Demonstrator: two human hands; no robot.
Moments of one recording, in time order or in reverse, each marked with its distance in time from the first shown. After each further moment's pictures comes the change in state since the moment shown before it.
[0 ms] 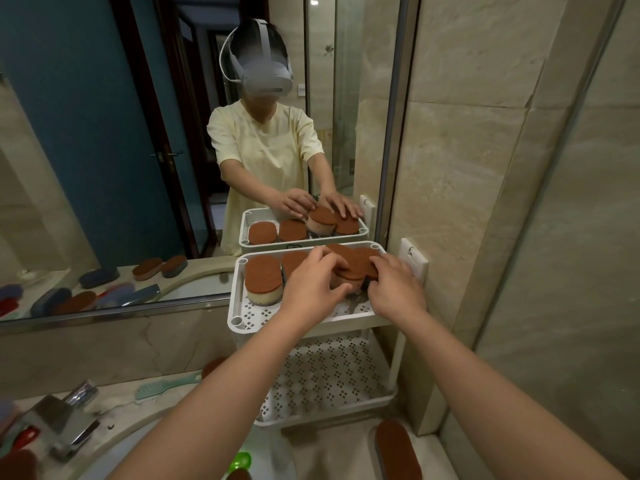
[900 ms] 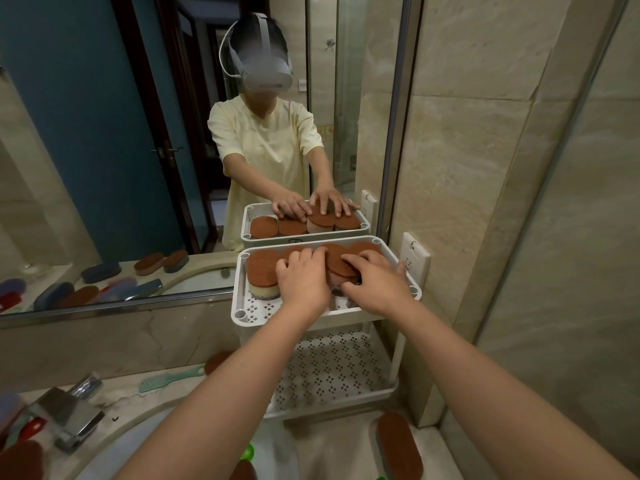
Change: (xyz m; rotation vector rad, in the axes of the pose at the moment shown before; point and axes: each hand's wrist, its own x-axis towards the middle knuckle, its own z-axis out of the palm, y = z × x) left_hand 0.002 0.001 0.001 0.397 -0.066 -0.237; right_hand 0.006 -0.016 0.009 -0.035 -0.143 -0.147
